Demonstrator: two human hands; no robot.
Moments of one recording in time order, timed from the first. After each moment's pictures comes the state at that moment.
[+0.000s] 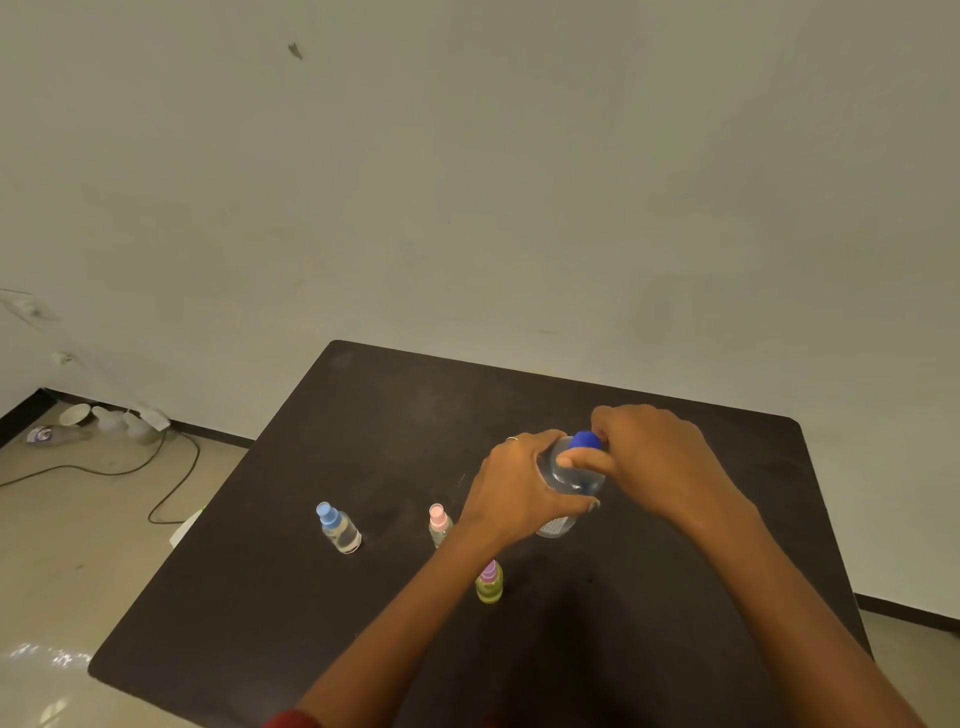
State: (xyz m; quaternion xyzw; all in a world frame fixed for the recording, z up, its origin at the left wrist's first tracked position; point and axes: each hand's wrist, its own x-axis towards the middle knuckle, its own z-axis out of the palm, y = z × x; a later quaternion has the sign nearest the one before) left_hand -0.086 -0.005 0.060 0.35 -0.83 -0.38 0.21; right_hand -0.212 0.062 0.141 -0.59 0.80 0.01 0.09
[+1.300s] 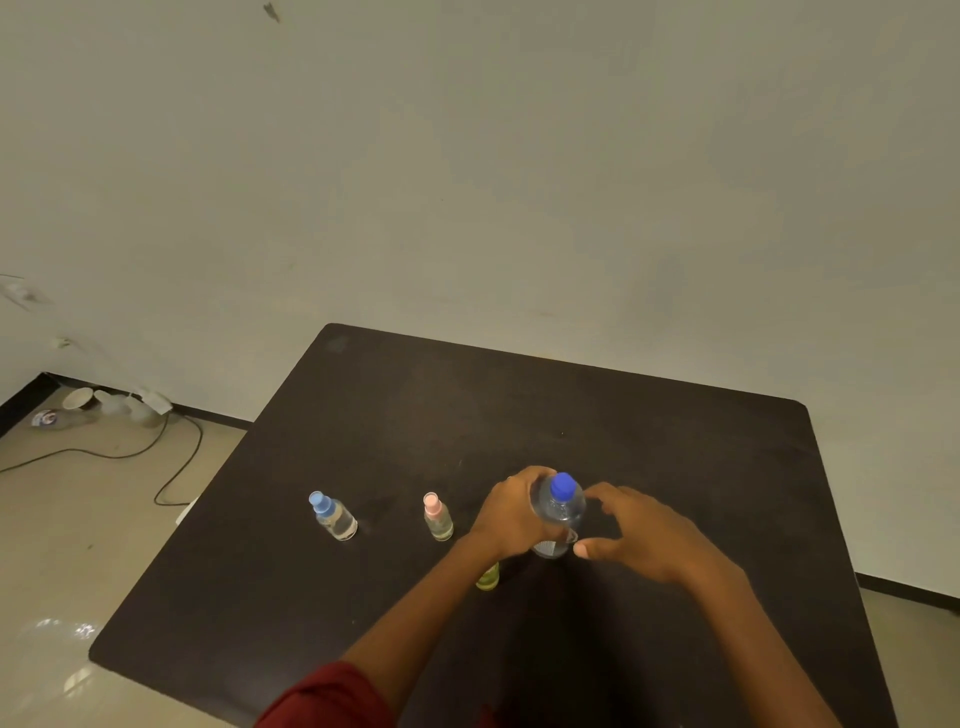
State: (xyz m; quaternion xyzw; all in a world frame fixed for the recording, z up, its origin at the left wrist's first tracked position) left_hand -0.090 -0.008 -0.020 0.38 -0.79 -0.47 0.08; right_hand -0.224 0.099 0.054 -0.54 0.77 -0.05 0.34
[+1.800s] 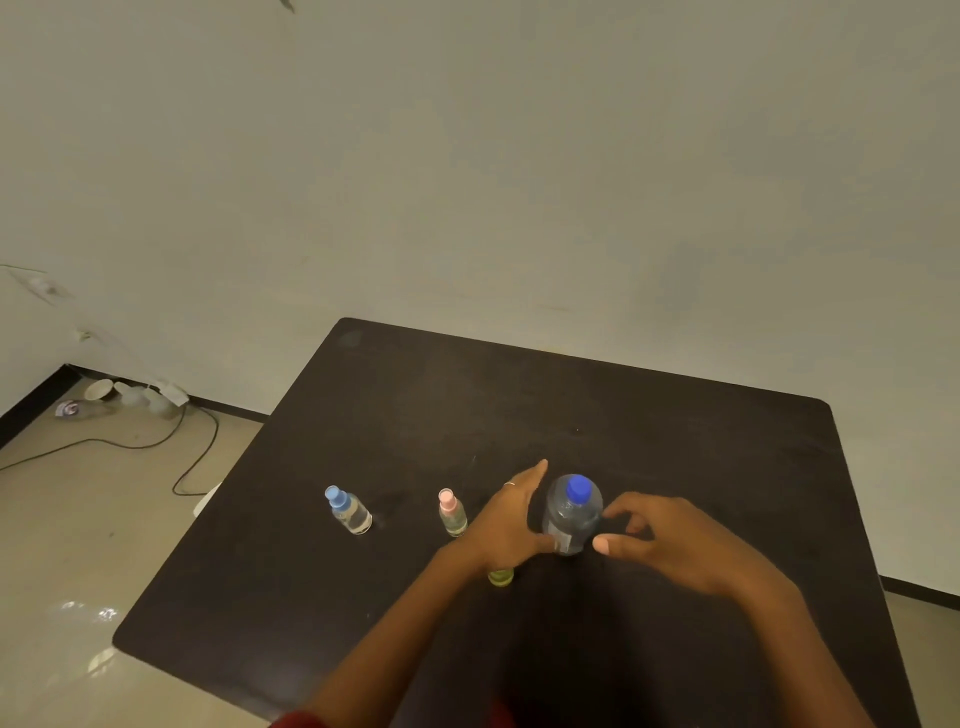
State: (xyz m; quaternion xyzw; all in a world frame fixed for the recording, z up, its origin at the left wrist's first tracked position) left_hand -0.057 -0.009 -0.002 0.37 -0.80 -0.47 -0.01; right_hand -0.228 0.108 0.067 -0.53 0.75 -0.08 0.39
